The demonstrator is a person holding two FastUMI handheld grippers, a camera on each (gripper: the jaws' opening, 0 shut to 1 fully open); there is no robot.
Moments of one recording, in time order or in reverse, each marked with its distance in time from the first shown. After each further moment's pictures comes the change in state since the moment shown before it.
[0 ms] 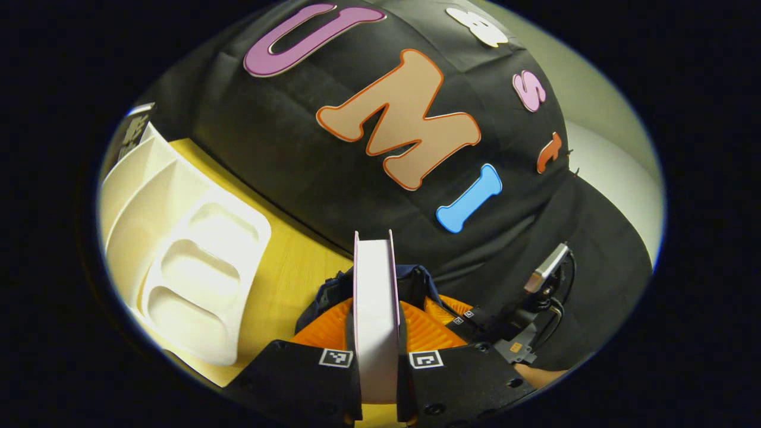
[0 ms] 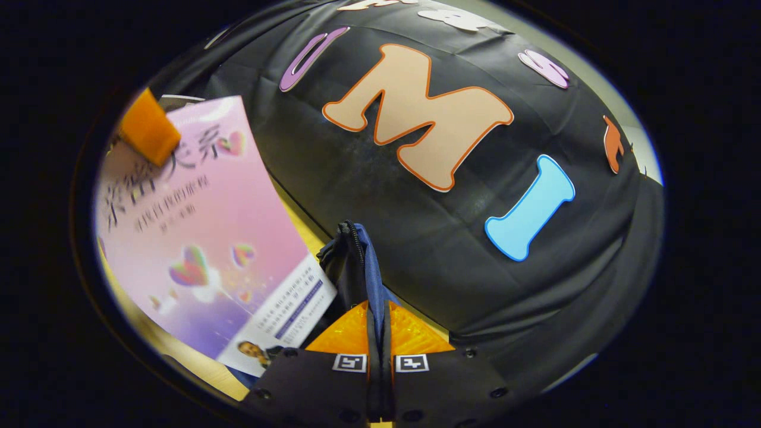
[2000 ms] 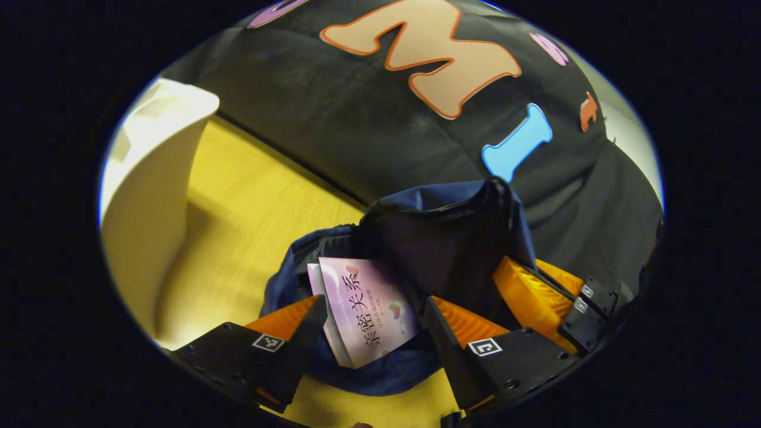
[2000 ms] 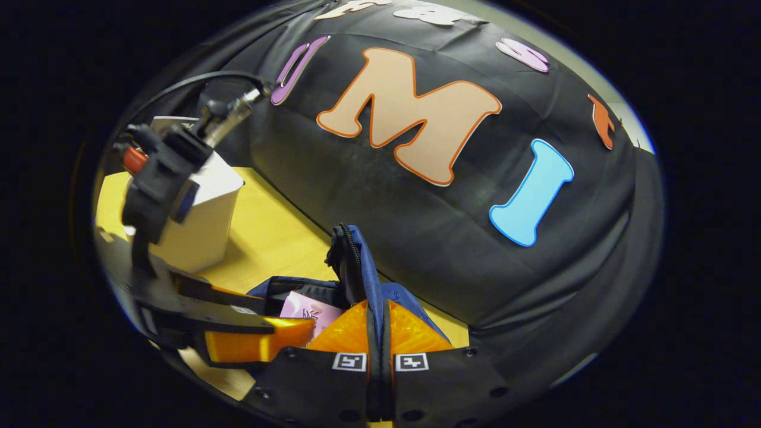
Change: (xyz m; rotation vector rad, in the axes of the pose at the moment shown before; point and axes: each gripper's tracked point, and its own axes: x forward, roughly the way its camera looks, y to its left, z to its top) left arm 0.096 0.022 -0.096 0.104 0.140 0.127; right arm -0.010 0.011 -0.007 0.108 -0.013 0.033
